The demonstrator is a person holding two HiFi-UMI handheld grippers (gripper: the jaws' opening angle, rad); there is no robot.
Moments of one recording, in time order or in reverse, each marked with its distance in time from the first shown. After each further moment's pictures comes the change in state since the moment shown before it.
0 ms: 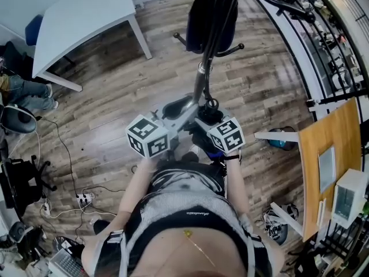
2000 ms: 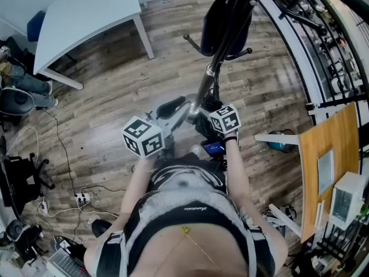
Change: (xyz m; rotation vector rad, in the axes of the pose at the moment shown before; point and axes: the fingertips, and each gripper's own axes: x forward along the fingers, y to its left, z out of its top) left arm -0.037 0.038 0.004 -0.048 -0.035 0.065; right arm 0.072 -0.047 -0.020 0.039 0.085 -0.025
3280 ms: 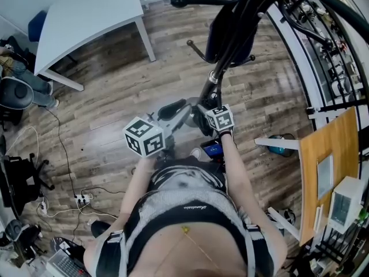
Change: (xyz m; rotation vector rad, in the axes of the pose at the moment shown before) left arm 0.006 0.021 -0.003 -0.023 0.025 0.005; right arm 0.052 -0.039 -0.005 -0.015 -0.020 -0.104
